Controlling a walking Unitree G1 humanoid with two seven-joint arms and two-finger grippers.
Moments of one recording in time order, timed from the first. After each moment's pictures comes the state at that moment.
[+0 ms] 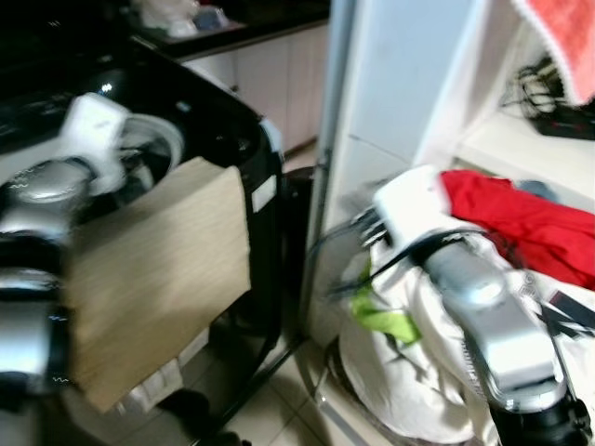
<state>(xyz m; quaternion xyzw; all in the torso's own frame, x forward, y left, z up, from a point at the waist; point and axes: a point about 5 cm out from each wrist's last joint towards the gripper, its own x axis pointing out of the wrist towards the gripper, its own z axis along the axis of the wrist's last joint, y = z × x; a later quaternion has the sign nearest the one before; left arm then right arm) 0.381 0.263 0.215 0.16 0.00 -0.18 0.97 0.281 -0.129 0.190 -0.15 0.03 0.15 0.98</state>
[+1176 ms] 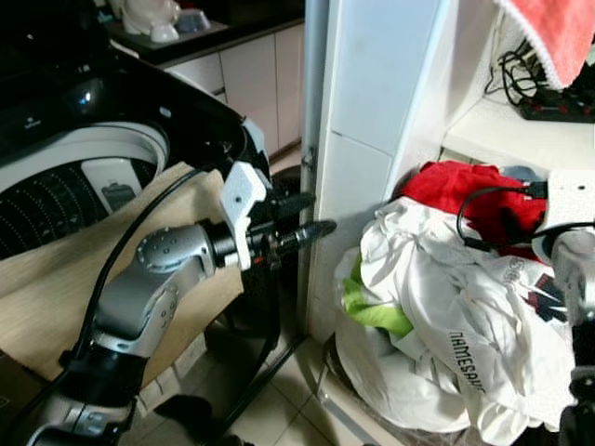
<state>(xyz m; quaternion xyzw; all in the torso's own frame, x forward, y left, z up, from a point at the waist) 0.287 0.109 0.188 0.03 0.00 -0.52 0.85 0.322 -0.305 0.153 -0.10 0.23 -0.14 0.96</state>
